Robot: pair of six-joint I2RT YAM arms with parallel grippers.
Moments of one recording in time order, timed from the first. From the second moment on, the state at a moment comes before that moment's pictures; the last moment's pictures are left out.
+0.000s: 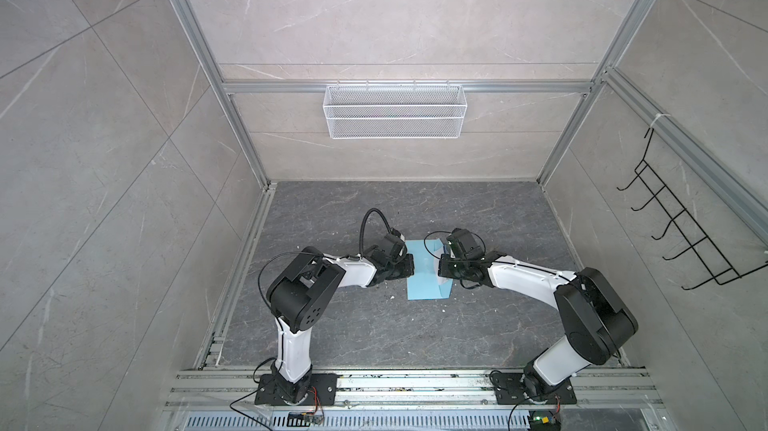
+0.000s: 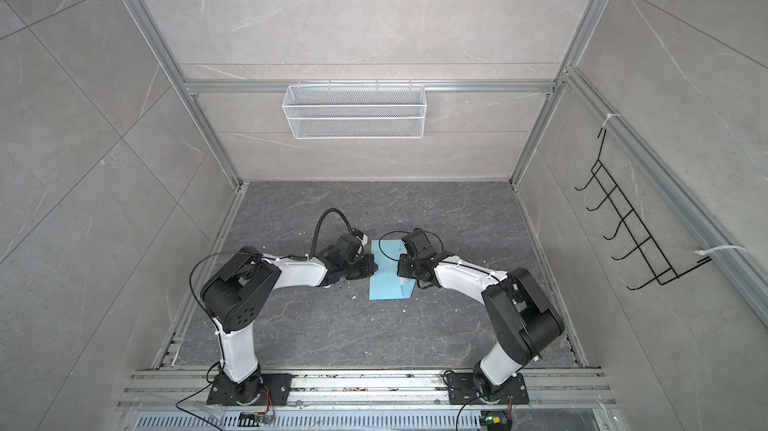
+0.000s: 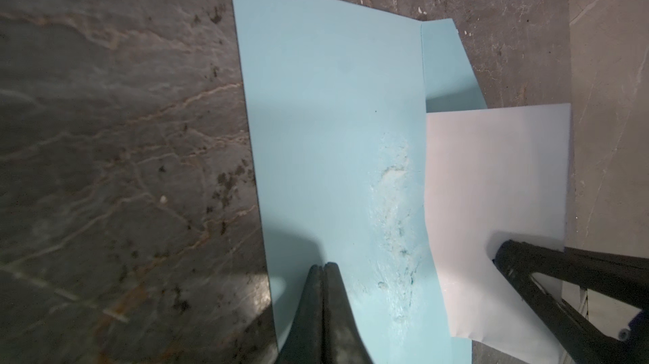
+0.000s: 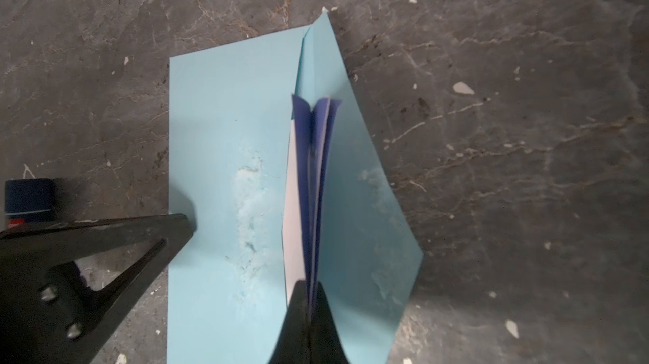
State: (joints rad) left arm -0.71 1.92 0.98 0.11 0.20 -0.73; right arm 0.54 1.62 0.87 -0.24 0.03 0.60
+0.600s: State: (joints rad) left arm -0.71 1.92 0.98 0.11 0.19 -0.73; right arm 0.54 1.60 0.88 -0.32 0.12 0.58
